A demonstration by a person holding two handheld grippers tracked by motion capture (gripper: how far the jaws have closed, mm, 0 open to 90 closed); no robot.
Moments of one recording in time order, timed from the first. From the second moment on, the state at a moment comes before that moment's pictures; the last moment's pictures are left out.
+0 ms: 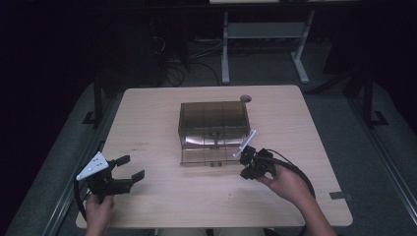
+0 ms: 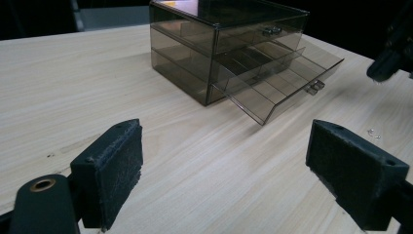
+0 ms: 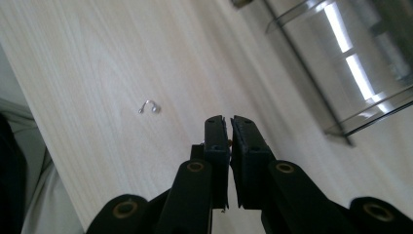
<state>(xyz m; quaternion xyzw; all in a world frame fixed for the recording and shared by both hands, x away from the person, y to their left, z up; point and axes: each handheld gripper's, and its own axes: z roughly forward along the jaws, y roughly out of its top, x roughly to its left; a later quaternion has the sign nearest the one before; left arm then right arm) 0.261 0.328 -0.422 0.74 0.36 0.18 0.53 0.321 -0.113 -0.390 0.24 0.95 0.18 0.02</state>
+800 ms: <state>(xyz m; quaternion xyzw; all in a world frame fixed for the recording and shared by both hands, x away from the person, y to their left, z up) 0.262 0.326 -0.422 0.74 0.36 0.18 0.53 0.383 -0.107 -0.371 0.26 0.95 0.17 0.06</state>
